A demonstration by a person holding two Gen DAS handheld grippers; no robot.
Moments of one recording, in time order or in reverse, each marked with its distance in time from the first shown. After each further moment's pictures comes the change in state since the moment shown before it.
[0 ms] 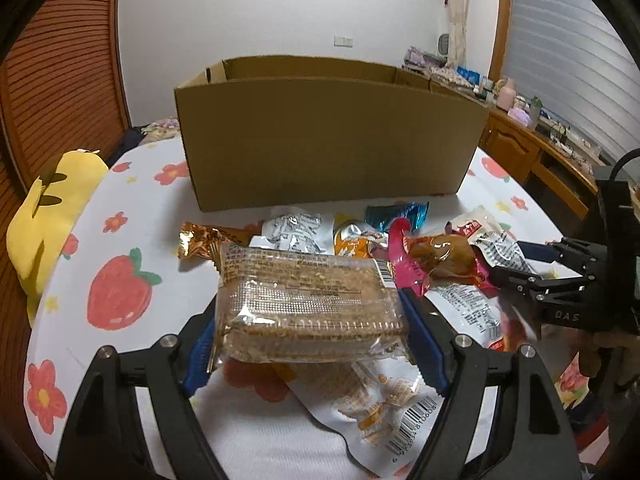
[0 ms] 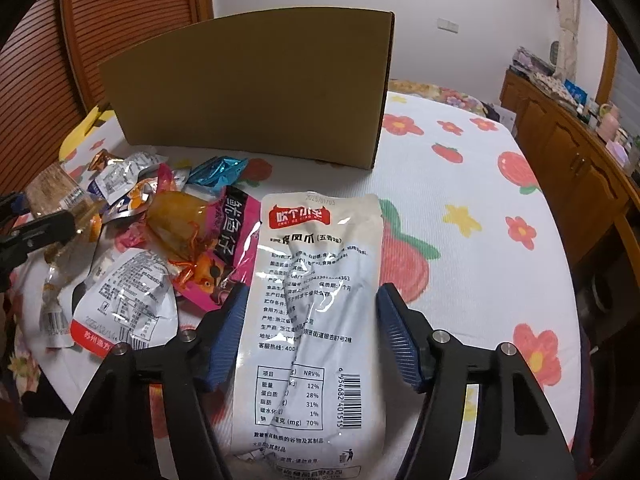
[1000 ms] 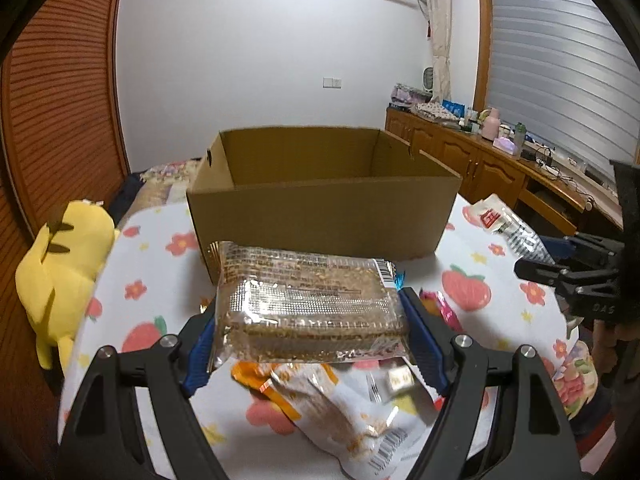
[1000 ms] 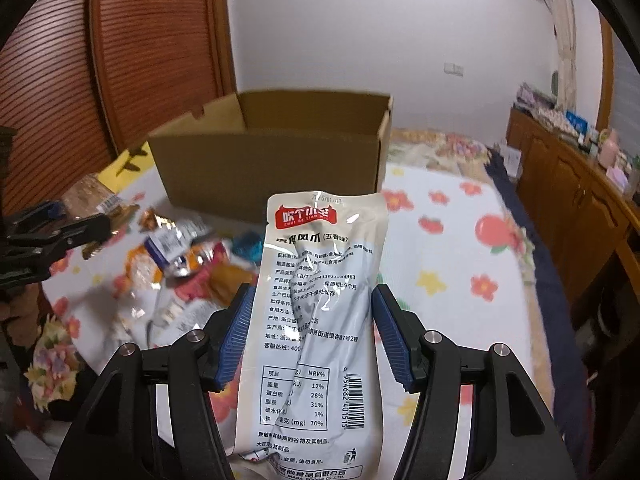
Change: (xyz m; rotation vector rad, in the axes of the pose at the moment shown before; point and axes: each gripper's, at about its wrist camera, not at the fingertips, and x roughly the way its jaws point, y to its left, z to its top) left arm -0.046 -0.005 0.044 0.043 -0.147 -0.018; right arm -0.084 -0.001 0.024 -0.024 -0.188 0.054
